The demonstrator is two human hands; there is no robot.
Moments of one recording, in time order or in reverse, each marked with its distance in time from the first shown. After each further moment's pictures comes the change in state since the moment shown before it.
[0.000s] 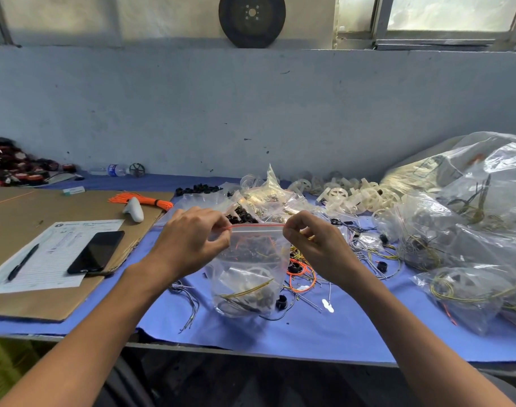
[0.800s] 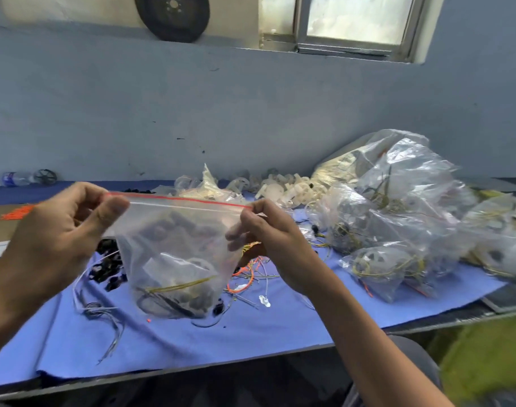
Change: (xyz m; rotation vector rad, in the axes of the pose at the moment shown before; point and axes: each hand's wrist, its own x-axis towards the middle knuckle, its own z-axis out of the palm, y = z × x) left_hand 0.000 -0.018 -0.029 -0.475 0.273 -0.150; right_hand -0.028 -0.036 -0.039 0.698 0.035 0.203
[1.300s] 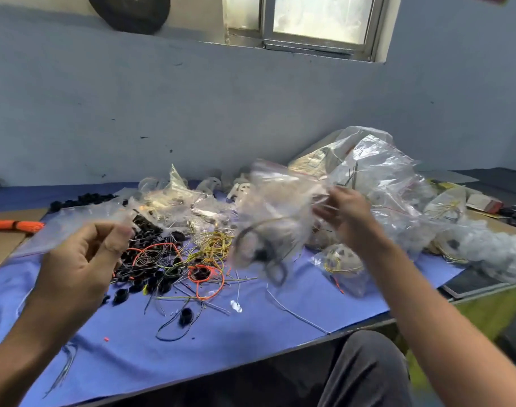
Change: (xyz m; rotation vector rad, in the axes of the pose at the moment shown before) left_hand -0.032 0.036 0.079 -0.328 -0.078 -0.137; right_hand 0.008 -0.013 -0.171 0.192 0.733 0.173
